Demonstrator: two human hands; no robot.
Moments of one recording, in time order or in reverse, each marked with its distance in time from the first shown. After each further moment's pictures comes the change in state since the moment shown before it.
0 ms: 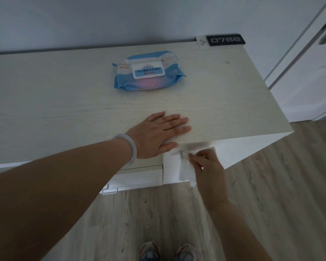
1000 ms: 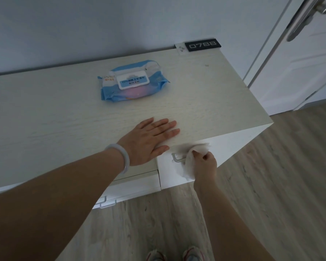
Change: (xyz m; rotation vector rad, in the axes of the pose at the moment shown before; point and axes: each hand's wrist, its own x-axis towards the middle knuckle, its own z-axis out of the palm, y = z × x) left_hand 0.001 0.000 -0.001 -0.001 -0.025 0.002; right_hand 0.025 -0.003 0.015 0.662 0.202 0.952
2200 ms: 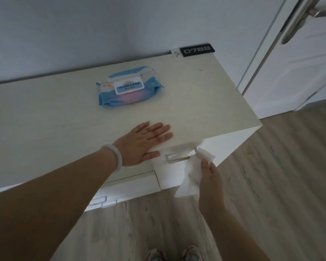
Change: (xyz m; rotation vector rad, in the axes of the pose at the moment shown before) left_hand -0.001 -0.001 -0.009 0.028 -0.088 0.067; right_hand -0.047 -0.007 -0.059 0.182 -0.224 -0.150
